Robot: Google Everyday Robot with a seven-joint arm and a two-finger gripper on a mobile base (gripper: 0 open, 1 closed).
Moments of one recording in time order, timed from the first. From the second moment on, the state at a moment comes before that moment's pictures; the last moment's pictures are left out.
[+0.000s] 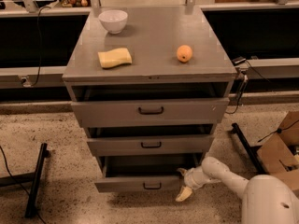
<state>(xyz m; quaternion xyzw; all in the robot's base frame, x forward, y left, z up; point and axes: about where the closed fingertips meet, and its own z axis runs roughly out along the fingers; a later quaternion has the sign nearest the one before) 0.573 -0.166 0.171 -0.62 0.73 0.20 0.23</state>
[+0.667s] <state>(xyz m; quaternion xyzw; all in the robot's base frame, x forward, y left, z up) 0.545 -0.172 0.188 -0.65 0.70 0.21 0.20</state>
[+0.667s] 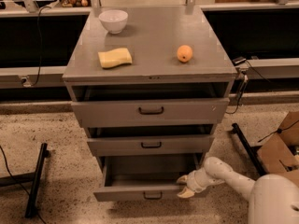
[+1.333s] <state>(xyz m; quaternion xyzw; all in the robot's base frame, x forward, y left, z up) 0.534 -0.172 0.216 -0.66 0.68 0.23 0.22</state>
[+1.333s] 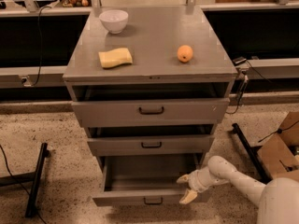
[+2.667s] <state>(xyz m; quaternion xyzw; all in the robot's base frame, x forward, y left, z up) 0.551 -0.175 0.248 -0.67 0.68 0.20 0.22</state>
